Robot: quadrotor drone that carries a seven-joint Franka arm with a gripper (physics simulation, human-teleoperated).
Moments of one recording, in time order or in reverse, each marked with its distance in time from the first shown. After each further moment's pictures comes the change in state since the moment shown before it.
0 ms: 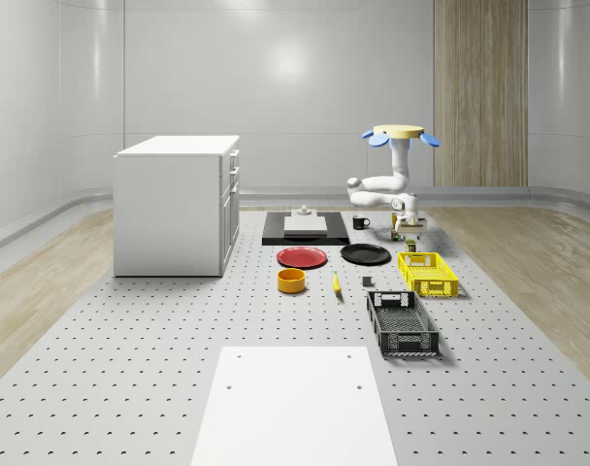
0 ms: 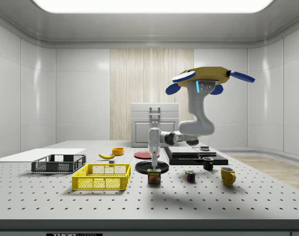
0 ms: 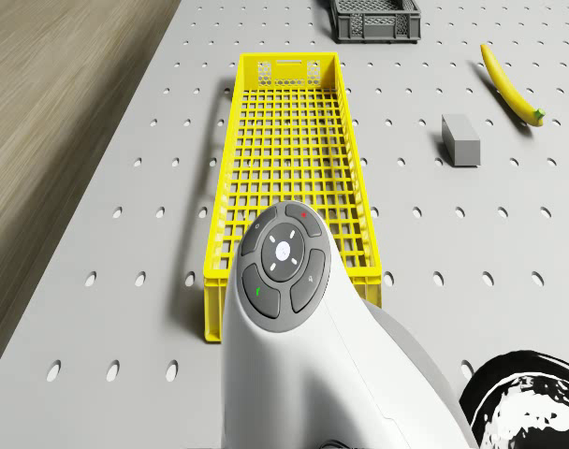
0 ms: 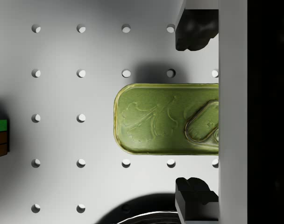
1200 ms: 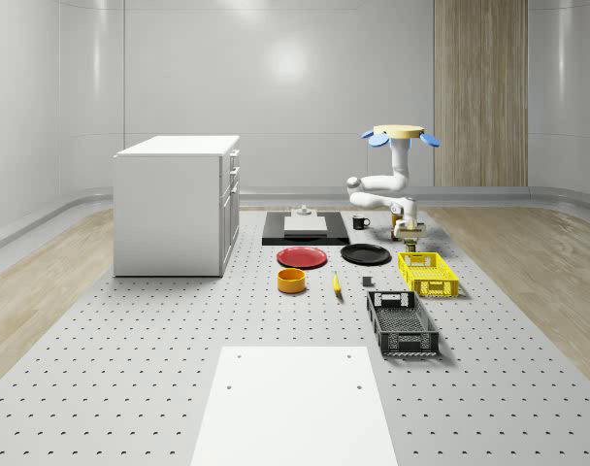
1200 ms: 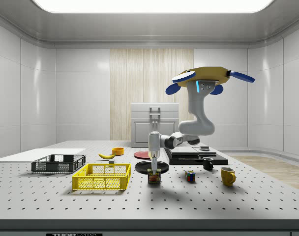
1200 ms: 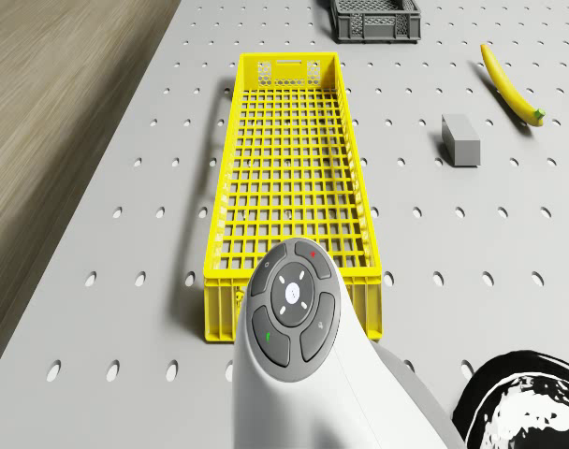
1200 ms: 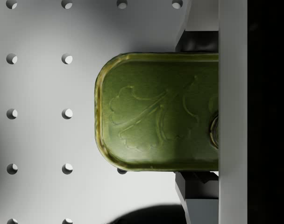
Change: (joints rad) arm 0.004 -0.037 -0.075 0.028 -0.065 0.066 -0.019
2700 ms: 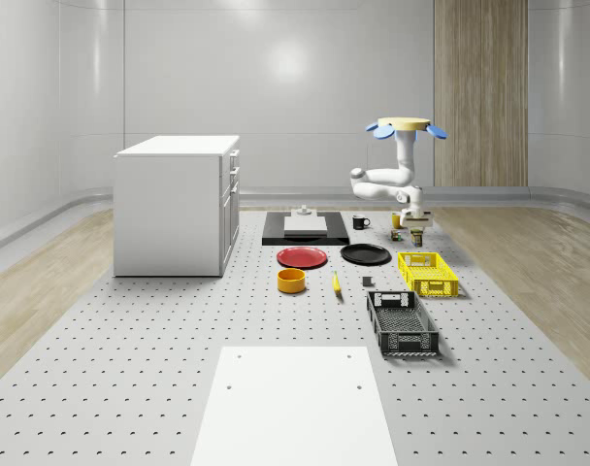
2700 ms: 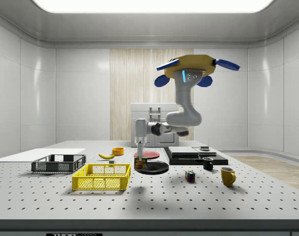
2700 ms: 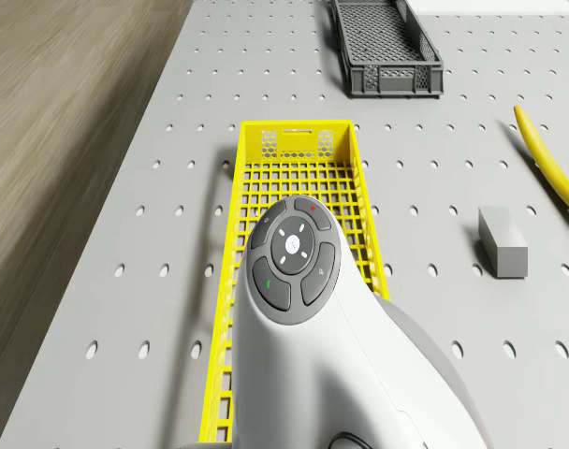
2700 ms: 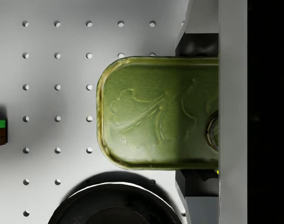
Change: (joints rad) arm 0.001 -0.018 0.124 -0.033 0.122 -0.031 0.015
